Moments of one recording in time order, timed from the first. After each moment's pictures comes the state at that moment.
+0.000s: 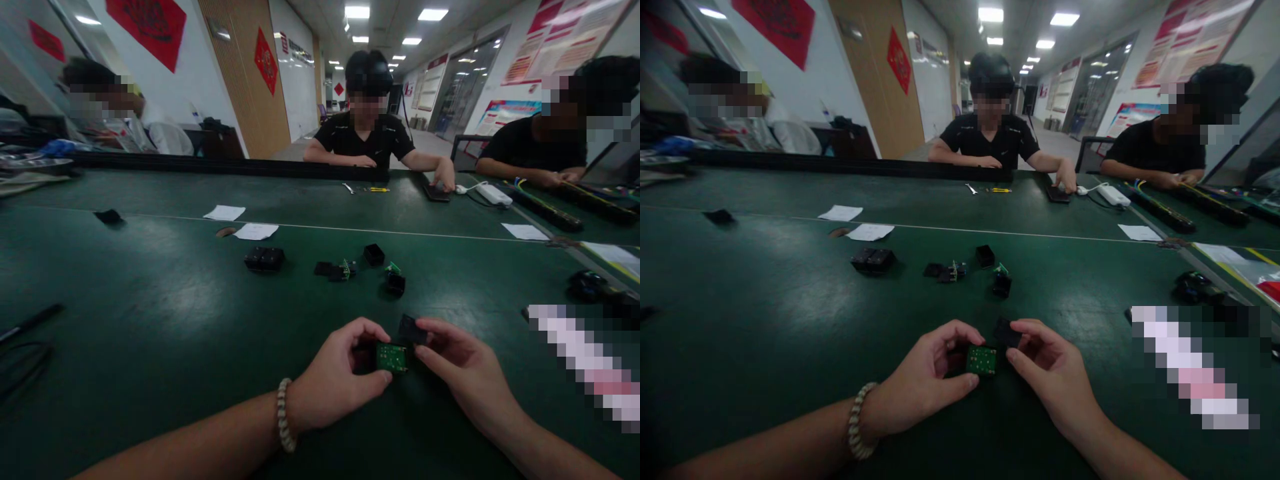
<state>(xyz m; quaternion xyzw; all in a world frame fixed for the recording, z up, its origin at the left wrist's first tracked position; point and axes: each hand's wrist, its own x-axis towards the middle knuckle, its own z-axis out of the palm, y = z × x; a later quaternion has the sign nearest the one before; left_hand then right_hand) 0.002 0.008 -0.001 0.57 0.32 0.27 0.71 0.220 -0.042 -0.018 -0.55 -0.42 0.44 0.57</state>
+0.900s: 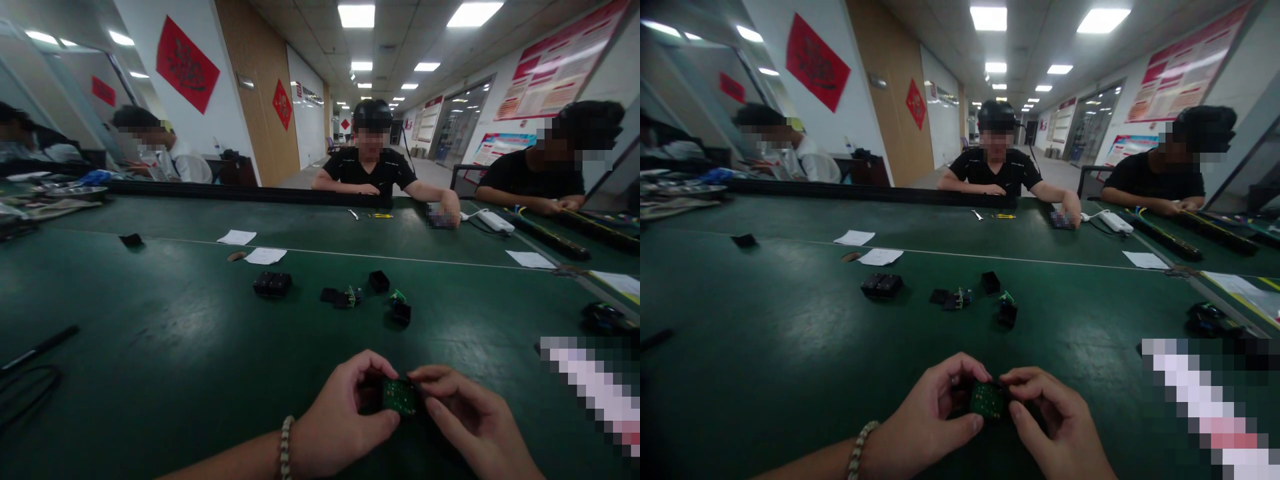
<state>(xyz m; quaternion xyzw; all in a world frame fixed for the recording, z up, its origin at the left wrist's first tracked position) 0.004 0.006 -0.011 0.57 0.32 0.30 0.70 0.229 -0.049 -0.030 -0.48 -0.61 0.39 0.49</state>
